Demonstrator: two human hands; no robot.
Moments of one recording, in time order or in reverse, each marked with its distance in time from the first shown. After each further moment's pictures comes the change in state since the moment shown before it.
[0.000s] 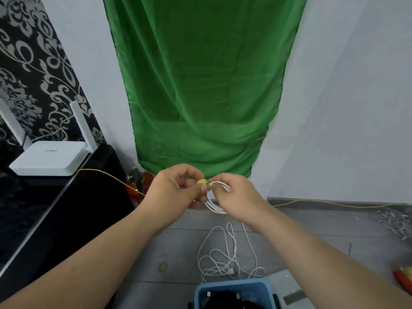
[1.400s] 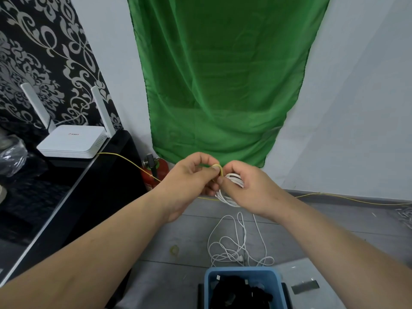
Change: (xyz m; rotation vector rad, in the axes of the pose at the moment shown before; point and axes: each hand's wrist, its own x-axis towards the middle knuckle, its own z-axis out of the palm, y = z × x) left_hand -0.008 0.006 0.002 -0.244 -0.087 -0.128; right_hand -0.010 0.000 -0.006 0.003 -0.157 -0.257
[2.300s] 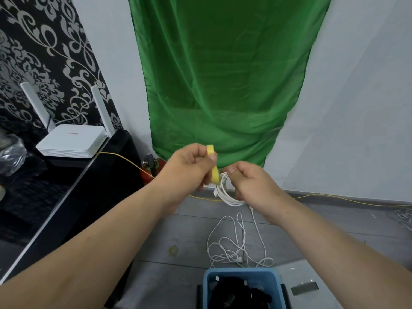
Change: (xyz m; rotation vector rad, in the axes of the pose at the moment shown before) left_hand 0.005 0.011 -0.005 0.212 0.081 0.109; right_hand 0.009 0.008 0.008 0.210 0.126 0.258
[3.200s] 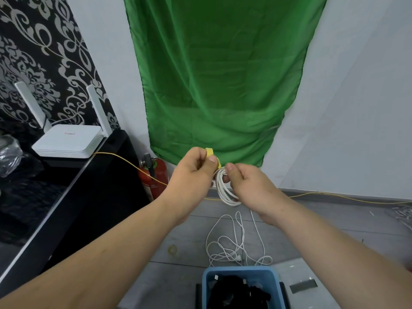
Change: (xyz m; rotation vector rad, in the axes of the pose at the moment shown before) left_hand -0.004 -0.011 0.025 -0.009 0.141 0.033; right_hand -0.002 -0.001 0.002 -0.119 0.055 -0.008
